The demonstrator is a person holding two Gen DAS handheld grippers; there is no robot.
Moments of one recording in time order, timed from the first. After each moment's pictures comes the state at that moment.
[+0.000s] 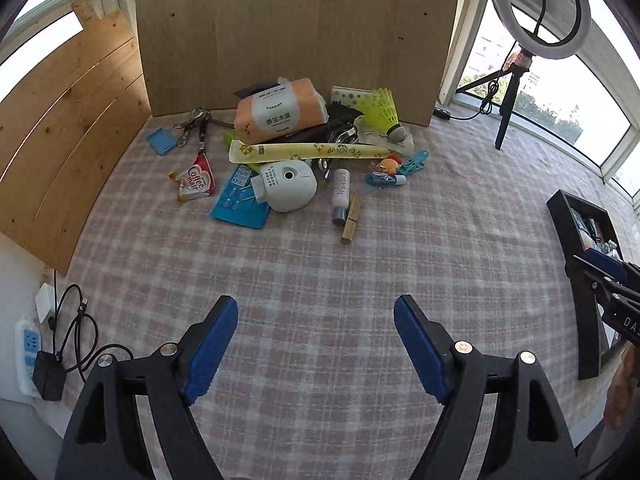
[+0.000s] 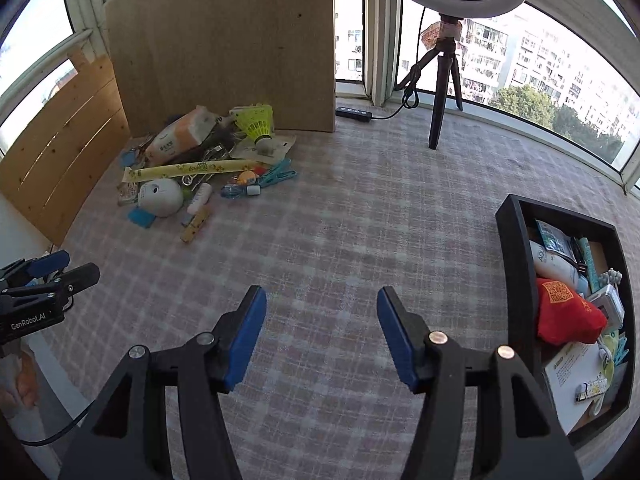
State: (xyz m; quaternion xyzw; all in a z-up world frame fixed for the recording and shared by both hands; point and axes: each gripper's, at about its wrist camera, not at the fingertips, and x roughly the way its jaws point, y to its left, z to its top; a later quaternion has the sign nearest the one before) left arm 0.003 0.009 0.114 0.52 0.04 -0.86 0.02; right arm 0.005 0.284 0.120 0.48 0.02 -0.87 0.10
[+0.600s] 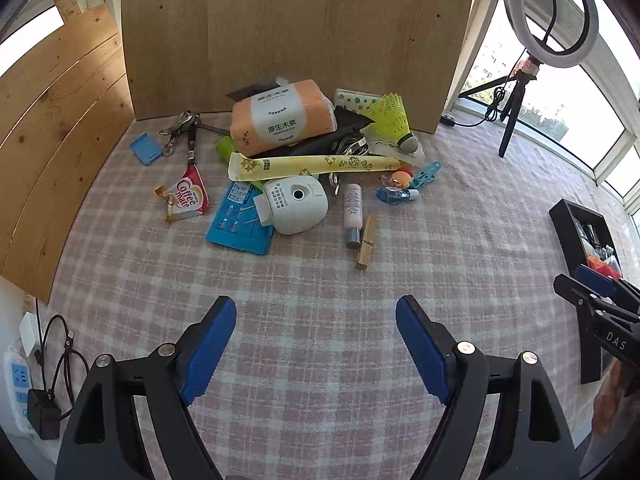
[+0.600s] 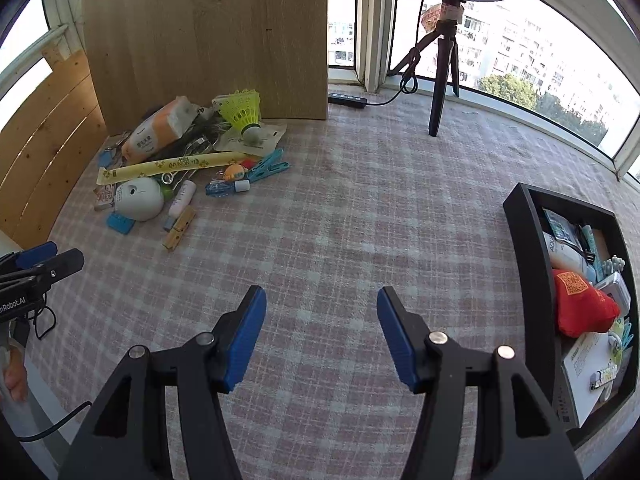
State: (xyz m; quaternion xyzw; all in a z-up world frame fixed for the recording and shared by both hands) left arm -0.031 -0.010 0.100 0.51 0.04 -0.86 -0.02; right arm -0.011 0.264 0.097 0.49 0.02 -0.87 0.06
